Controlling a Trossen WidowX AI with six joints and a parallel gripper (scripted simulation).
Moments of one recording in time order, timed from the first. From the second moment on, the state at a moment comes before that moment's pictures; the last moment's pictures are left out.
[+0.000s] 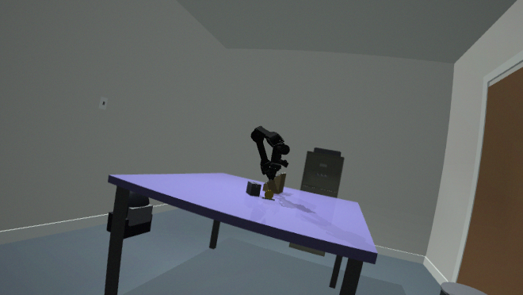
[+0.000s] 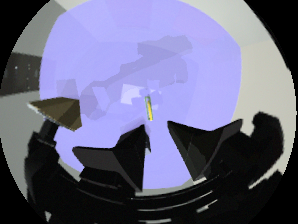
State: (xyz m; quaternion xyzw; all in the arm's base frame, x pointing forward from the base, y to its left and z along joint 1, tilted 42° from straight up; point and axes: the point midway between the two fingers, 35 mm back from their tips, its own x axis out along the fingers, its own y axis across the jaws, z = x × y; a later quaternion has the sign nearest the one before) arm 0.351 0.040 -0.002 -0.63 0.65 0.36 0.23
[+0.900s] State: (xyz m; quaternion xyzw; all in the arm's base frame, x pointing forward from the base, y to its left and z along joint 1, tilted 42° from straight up) arm 0.345 -0.002 -0.045 -0.63 0.65 0.36 0.23
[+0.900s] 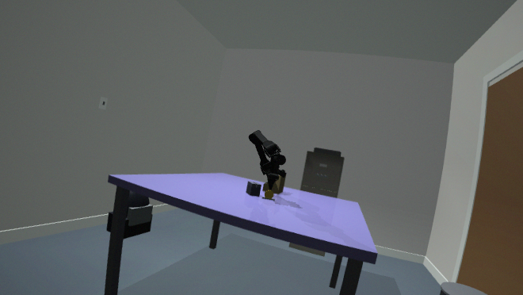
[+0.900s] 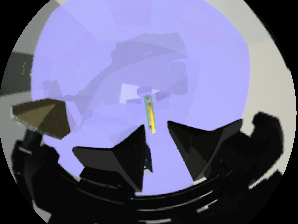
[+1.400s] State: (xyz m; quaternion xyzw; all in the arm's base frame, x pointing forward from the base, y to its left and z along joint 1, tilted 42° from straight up) arm 0.344 -0.018 -0.063 -0.63 0.65 0.36 0.23
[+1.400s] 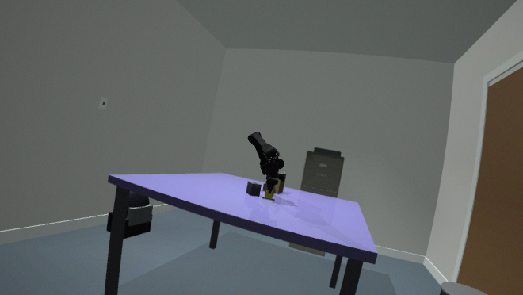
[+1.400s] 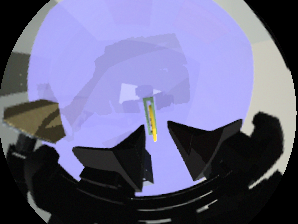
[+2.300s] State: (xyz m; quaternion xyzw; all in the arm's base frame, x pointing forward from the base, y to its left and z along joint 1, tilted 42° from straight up) arm 0.337 -0.035 -0.082 -0.63 0.65 0.36 0.22
